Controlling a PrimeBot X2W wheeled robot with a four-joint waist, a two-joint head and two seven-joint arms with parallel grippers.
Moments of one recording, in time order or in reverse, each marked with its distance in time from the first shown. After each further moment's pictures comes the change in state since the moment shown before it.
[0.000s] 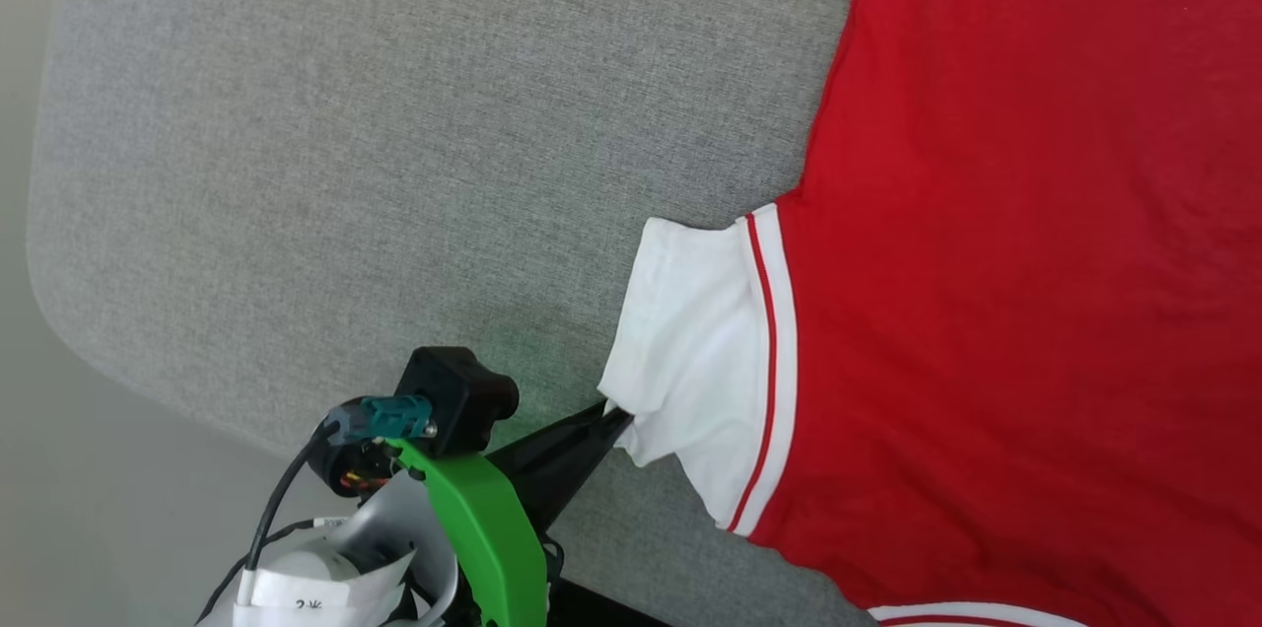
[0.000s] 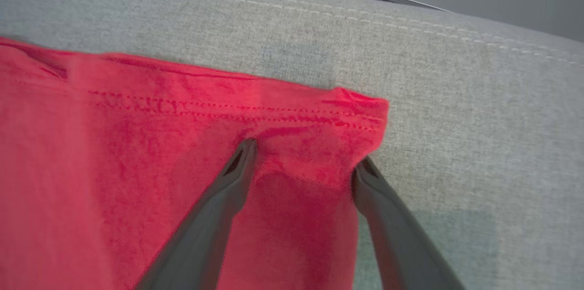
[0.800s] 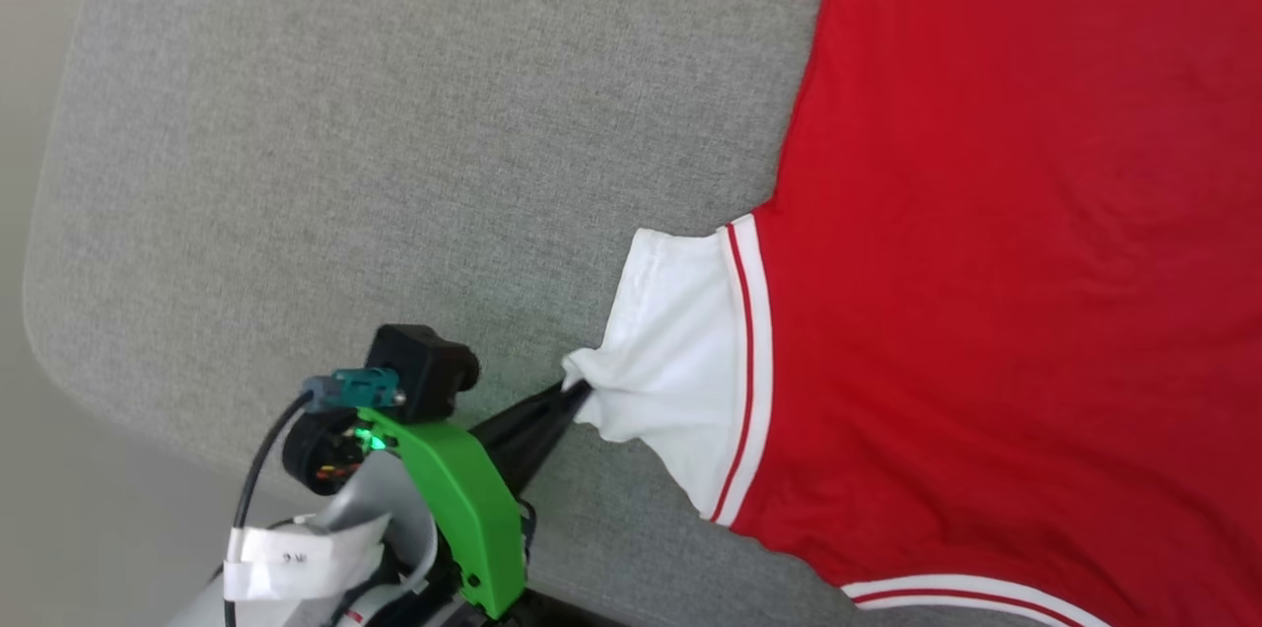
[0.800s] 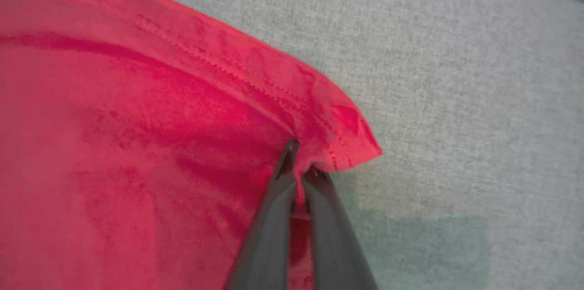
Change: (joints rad) left arm -0.008 -0.019 0.025 0.093 -0.038 0.004 -0.042; right arm 0.217 -0.028 0.062 0.064 0.076 0.000 -0.156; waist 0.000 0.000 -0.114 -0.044
